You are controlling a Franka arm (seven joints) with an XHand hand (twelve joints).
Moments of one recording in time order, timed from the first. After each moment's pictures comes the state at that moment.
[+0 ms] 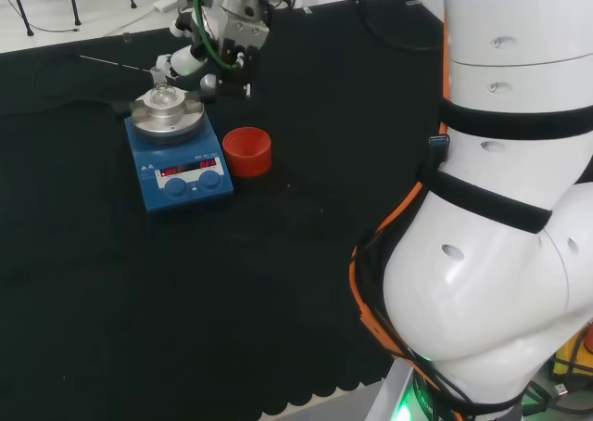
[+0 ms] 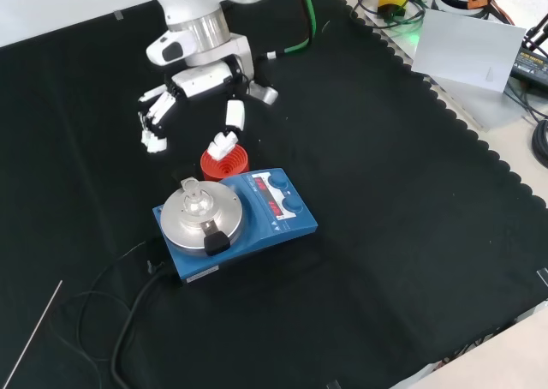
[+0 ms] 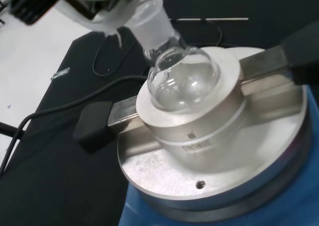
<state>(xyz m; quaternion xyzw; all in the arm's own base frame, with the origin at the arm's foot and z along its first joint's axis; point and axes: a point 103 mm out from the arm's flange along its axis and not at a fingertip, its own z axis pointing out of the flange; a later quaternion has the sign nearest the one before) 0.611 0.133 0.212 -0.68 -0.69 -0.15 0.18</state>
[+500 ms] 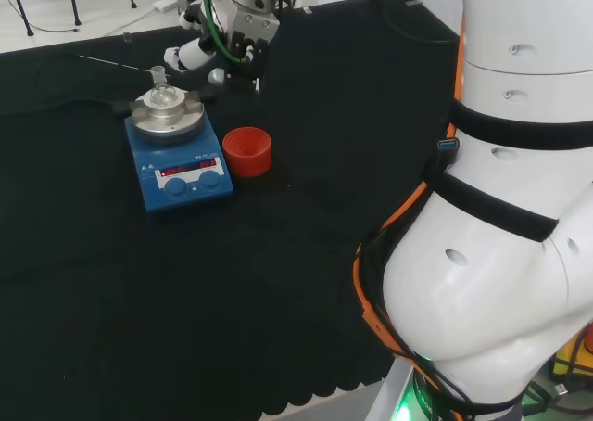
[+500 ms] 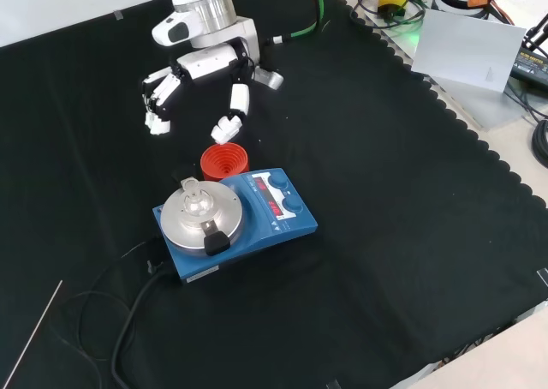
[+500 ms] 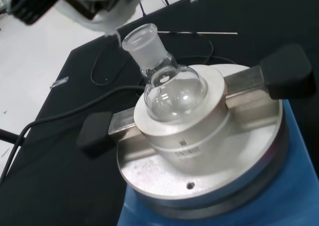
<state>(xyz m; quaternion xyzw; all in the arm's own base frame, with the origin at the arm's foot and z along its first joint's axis) 0.596 0.123 0.228 -0.69 -0.69 -0.15 0.17</state>
